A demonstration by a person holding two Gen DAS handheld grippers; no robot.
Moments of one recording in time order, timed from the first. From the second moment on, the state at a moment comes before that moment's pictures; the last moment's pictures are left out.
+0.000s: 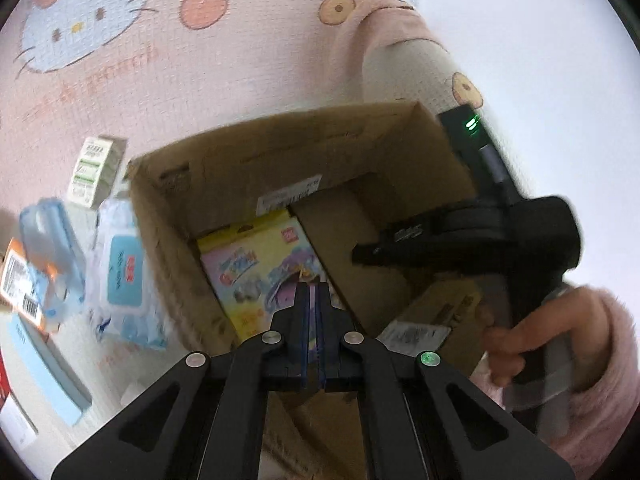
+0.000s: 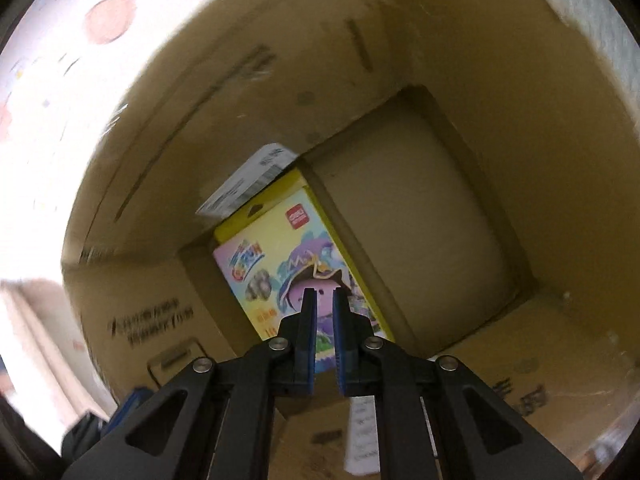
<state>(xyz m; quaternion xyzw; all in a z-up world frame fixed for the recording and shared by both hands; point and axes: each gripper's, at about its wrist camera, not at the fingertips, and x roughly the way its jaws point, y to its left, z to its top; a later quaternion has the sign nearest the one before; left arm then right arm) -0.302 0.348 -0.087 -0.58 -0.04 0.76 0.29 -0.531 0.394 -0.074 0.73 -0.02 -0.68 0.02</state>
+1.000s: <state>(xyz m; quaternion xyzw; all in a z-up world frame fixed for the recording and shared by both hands) -0.358 0.415 -0.188 -0.73 0.09 0.65 0.21 -0.528 0.405 -0.158 0.76 -0.15 -0.63 -0.05</state>
